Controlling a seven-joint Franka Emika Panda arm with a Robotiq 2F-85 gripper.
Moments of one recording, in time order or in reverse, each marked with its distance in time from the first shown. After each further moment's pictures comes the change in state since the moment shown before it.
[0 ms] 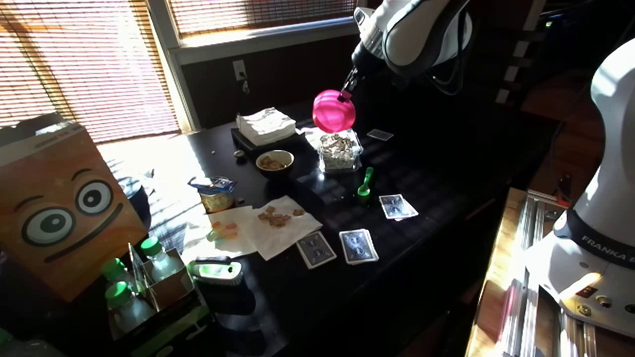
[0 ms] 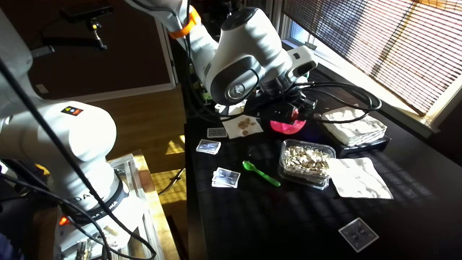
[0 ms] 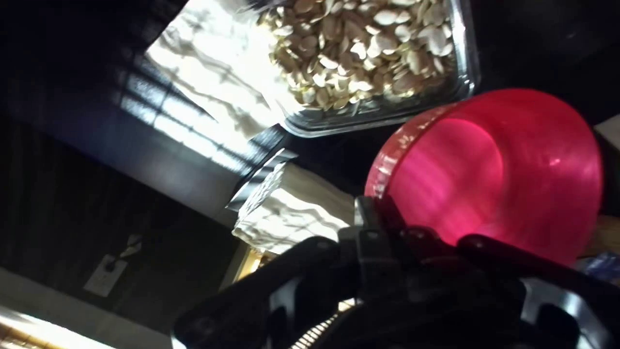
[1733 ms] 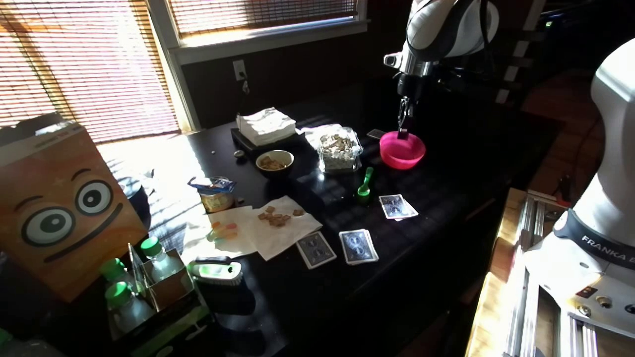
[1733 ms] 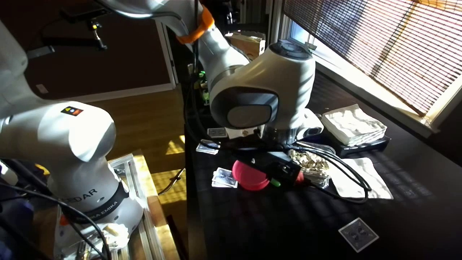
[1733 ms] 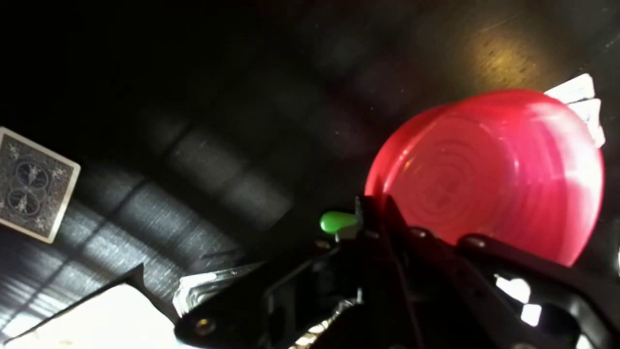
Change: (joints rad) arm 0.020 -0.044 -0.250 -0.002 0.027 -0.600 -0.373
